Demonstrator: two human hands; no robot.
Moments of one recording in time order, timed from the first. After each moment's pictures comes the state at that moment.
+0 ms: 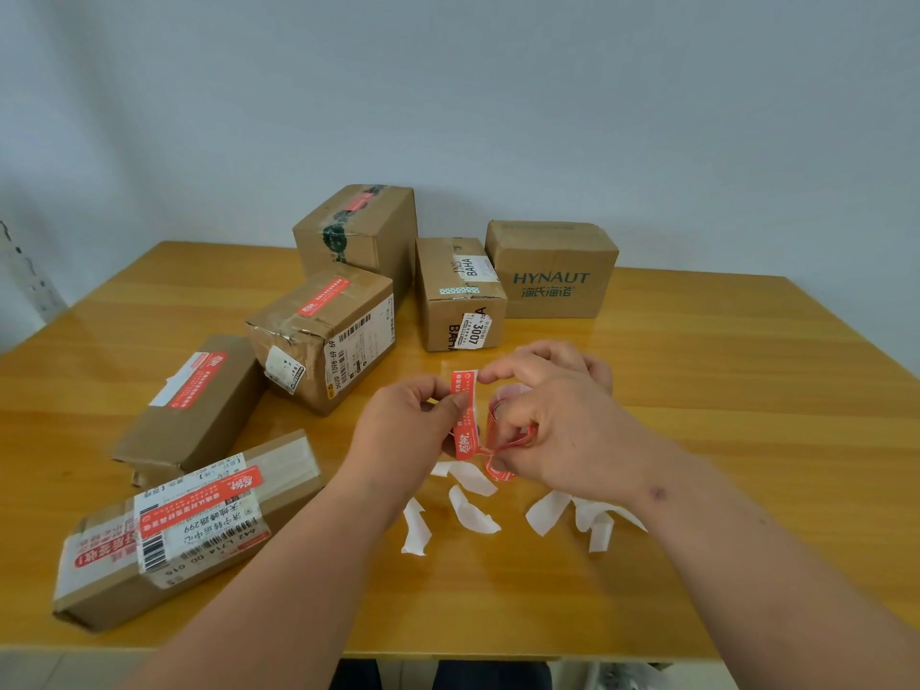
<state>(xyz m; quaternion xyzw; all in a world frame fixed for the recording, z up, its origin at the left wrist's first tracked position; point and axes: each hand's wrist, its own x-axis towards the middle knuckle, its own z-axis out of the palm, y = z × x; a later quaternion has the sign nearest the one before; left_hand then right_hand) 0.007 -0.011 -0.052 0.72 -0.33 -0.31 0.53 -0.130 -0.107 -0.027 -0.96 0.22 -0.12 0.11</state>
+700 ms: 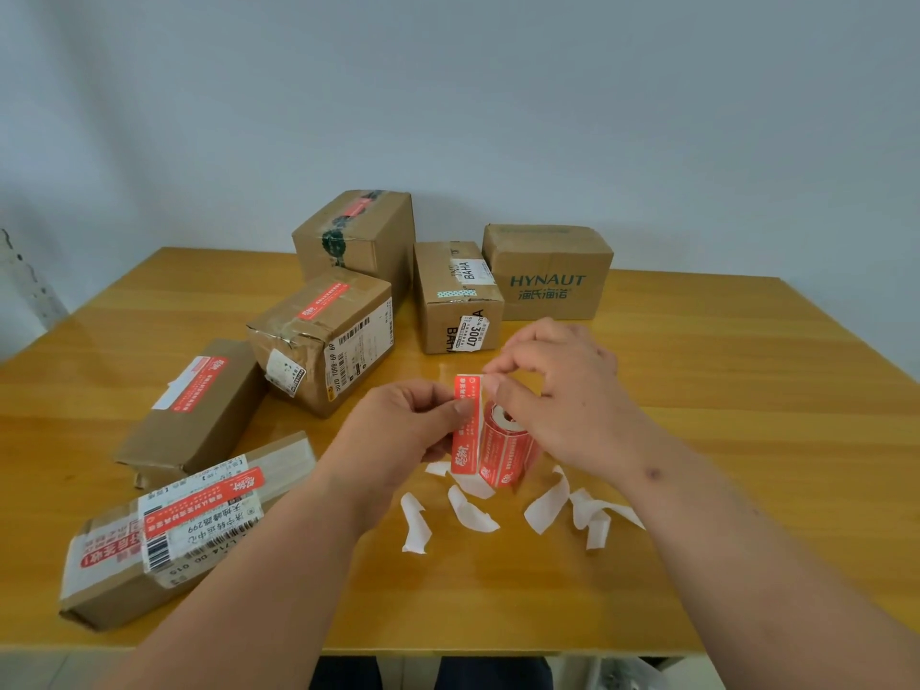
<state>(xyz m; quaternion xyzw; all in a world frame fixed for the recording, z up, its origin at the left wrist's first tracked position) 0.014 0.001 -0.044 0.67 -0.34 -0.40 0.52 -0.121 -0.102 -0.011 -0.91 0.31 -0.22 0.18</state>
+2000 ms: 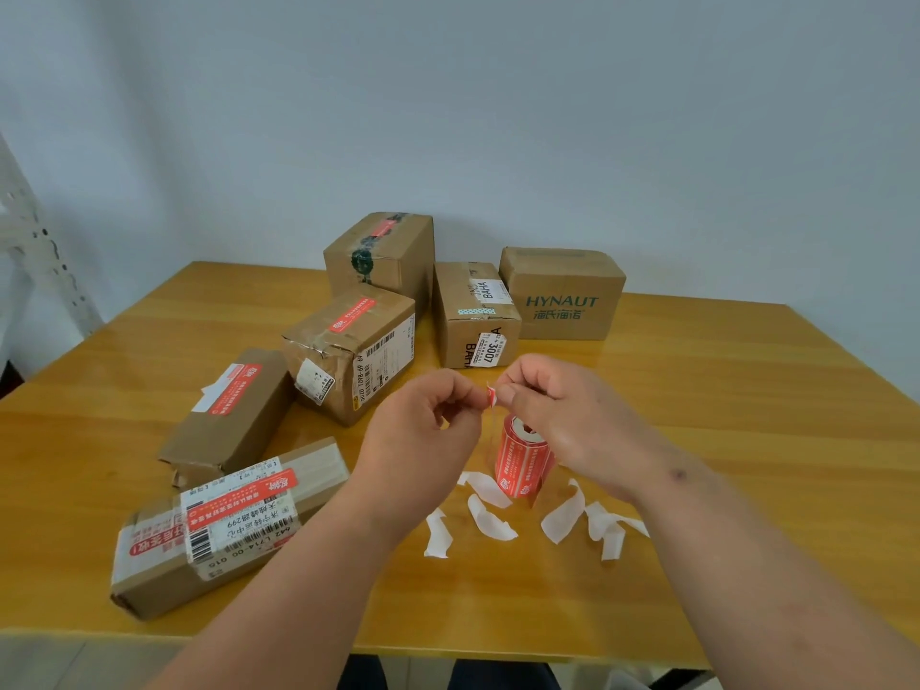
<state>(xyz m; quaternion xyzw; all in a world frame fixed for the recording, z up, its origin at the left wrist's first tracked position) 0.000 0.023 -0.027 0.70 -0.45 -0.15 0.53 -0.118 -0.074 0.010 -0.86 0.30 -0.18 0.38</state>
